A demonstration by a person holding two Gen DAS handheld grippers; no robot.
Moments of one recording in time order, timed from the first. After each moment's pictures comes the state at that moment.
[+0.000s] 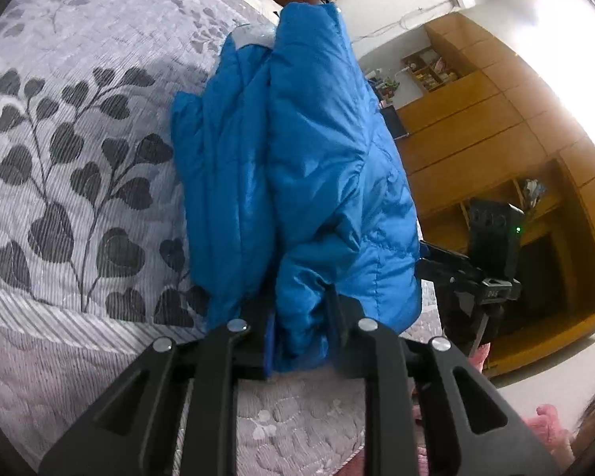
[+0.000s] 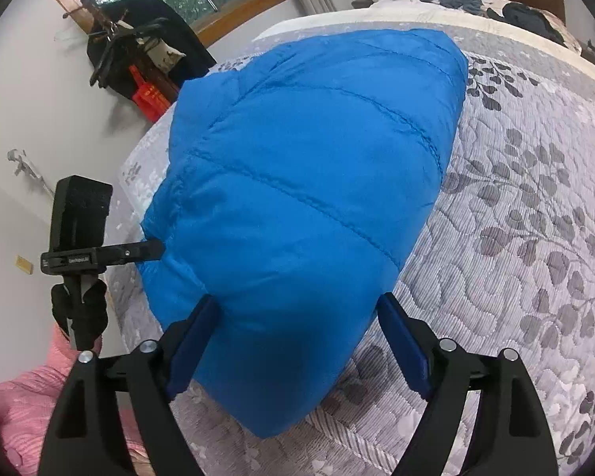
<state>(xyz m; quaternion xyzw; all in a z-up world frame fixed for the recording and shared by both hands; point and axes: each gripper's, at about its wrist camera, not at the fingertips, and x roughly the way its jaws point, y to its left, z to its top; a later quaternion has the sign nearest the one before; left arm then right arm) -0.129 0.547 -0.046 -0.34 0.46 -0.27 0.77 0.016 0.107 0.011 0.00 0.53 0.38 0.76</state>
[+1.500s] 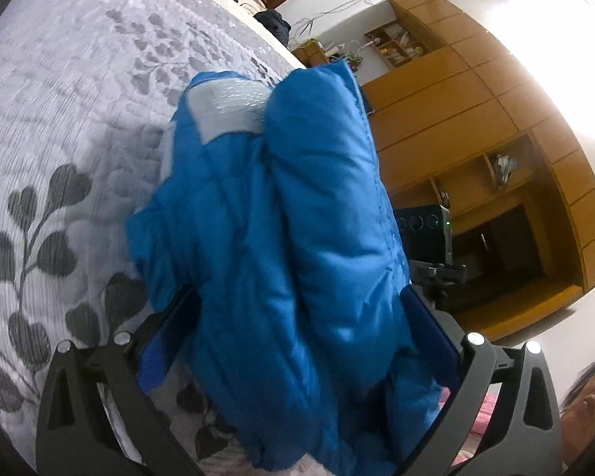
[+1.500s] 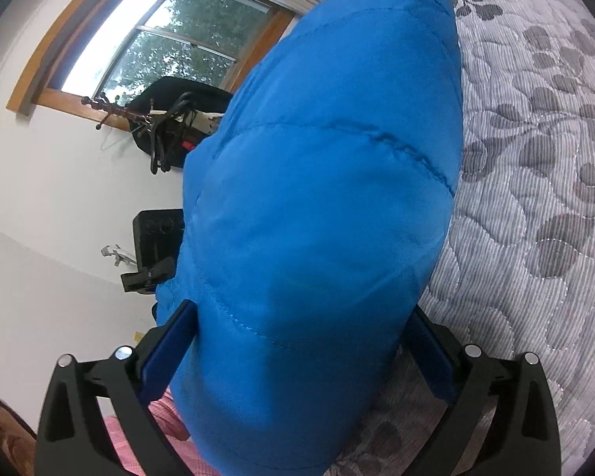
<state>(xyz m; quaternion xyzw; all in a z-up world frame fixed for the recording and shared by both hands) -0.043 0.557 -0.052 -0.33 0.47 -0.36 0.74 0.093 0.091 -0.052 0.25 0.55 0.47 0.65</state>
